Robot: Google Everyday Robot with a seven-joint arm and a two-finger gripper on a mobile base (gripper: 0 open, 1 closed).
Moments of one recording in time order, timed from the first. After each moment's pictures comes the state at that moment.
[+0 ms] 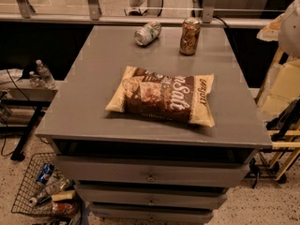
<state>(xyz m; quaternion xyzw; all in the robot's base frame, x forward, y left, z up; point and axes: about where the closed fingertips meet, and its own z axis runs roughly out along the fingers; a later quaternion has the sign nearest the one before) 0.438 -0.210 0.997 -0.60 0.77 -0.06 0.19</state>
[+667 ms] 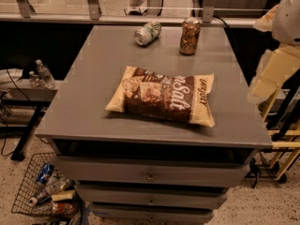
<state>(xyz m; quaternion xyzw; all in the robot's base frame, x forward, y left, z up) 0.475 -0.215 1.000 -0.59 0.78 -0.05 0.22</state>
